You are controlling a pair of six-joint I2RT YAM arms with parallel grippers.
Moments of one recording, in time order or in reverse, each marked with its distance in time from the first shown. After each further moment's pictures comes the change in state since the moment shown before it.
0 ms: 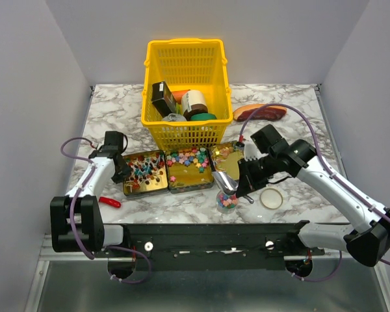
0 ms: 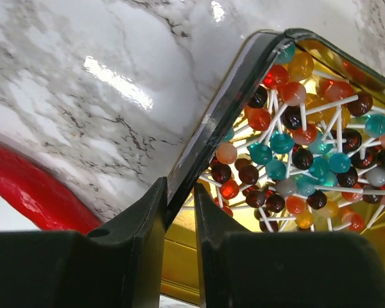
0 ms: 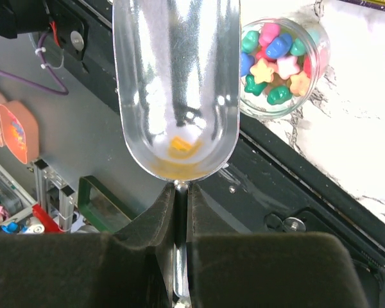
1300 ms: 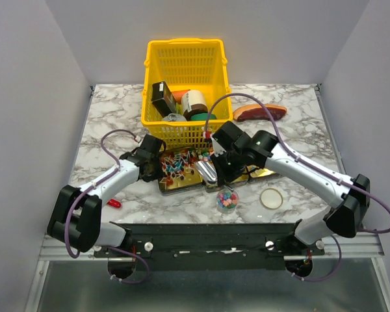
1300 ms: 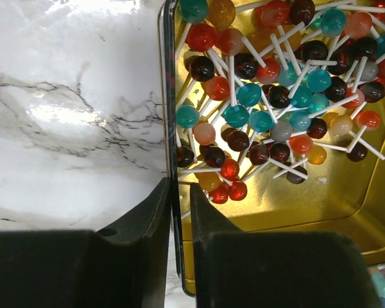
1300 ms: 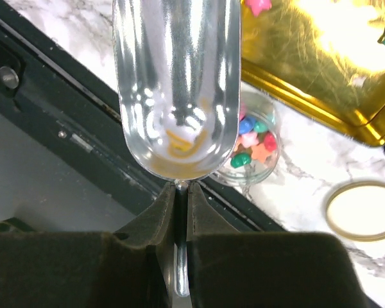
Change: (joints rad) left arm -0.441 0.039 -0.016 0.172 0.087 -0.026; right arm 0.234 0.269 0.230 0.047 0.327 -0.036
